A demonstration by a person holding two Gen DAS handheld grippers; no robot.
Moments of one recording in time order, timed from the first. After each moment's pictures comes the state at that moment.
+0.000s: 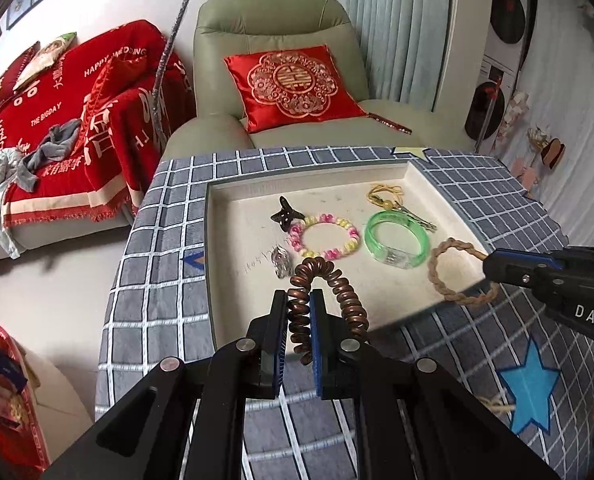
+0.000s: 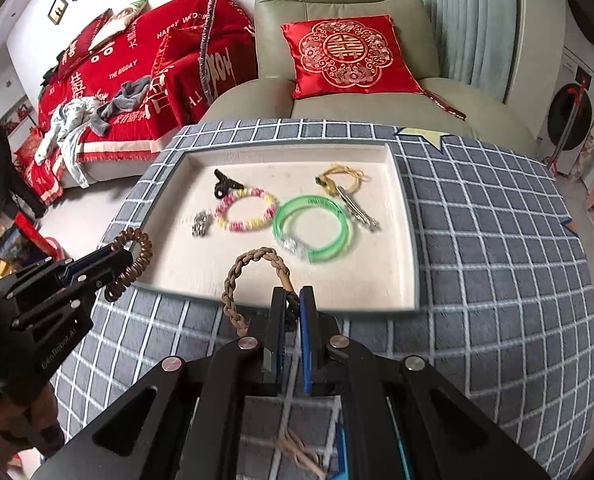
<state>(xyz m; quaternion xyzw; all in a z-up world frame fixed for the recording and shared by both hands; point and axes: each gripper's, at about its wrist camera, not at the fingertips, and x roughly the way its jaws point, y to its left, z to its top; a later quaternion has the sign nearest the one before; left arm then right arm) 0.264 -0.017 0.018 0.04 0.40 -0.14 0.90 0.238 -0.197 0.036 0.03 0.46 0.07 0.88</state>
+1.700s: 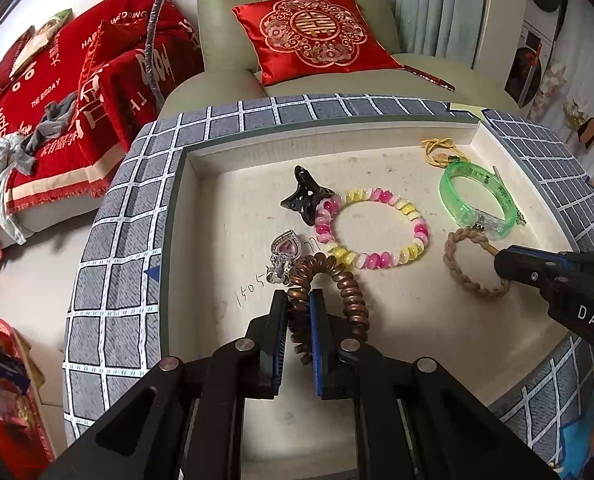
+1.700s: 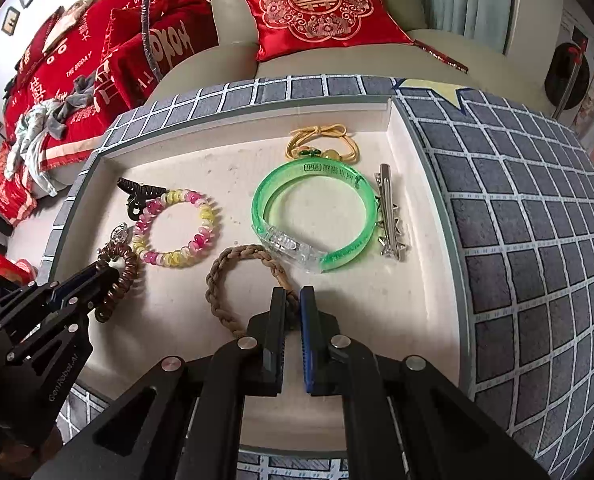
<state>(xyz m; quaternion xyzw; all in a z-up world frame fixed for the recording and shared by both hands) 0.344 -0.041 -0.043 0.06 0.47 -0.09 0.88 0.335 -0.214 -0.038 0.07 0.52 0.04 0.85</state>
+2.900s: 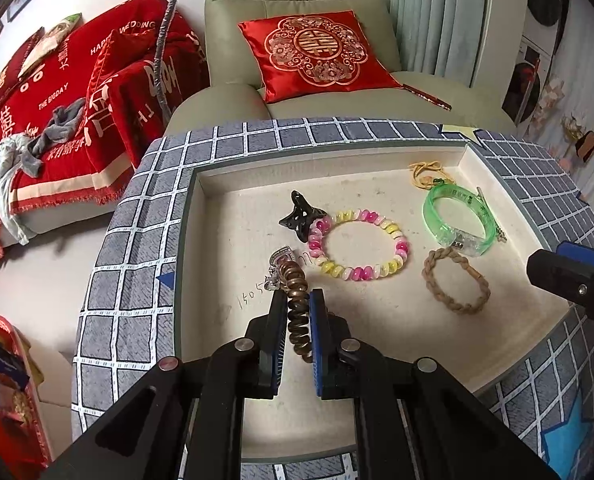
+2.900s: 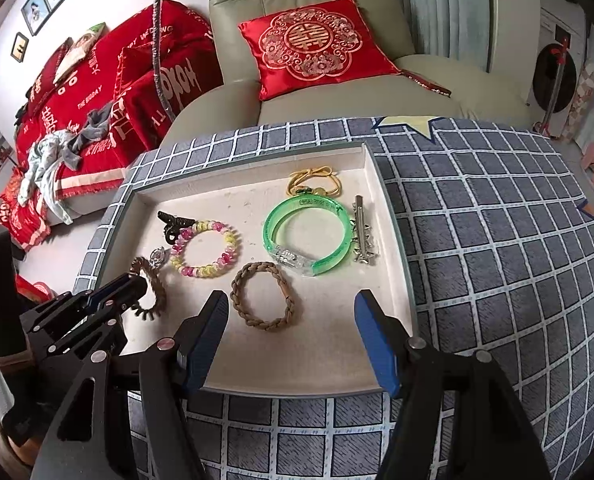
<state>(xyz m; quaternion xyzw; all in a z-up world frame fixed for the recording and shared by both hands) 0.330 -0.039 -0.021 0.05 0.45 -0.09 0.89 0.298 -0.228 0.010 0.09 0.47 0.04 0.88</state>
